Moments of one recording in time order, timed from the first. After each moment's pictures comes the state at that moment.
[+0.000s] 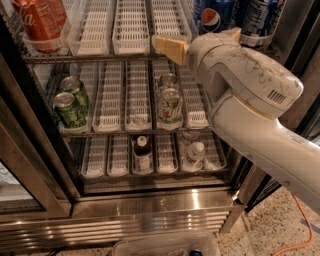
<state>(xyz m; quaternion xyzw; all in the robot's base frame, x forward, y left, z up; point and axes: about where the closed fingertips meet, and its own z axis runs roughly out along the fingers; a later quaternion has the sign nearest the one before) 0.629 -0.087 1.046 -0.08 0.69 0.06 0.72</state>
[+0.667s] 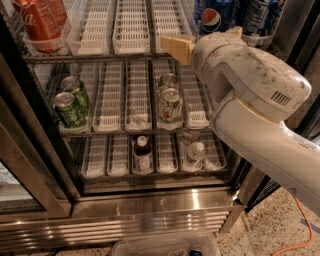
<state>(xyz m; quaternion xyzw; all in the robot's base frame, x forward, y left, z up) 0.619 -0.102 1.050 -0.06 0.70 0.03 0.71</state>
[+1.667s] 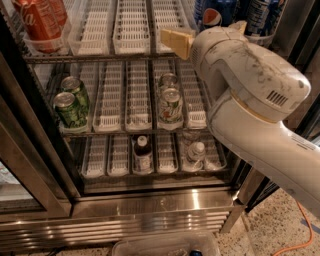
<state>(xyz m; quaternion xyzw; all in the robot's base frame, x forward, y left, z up) 0.613 -0.104 1.064 -0.05 0.69 0.02 0.72</state>
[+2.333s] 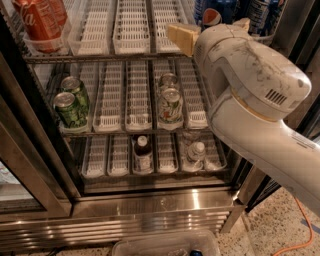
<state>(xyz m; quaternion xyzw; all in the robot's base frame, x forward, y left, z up) 0.615 -0.115 1.068 -0.03 0.68 0.01 0.73</state>
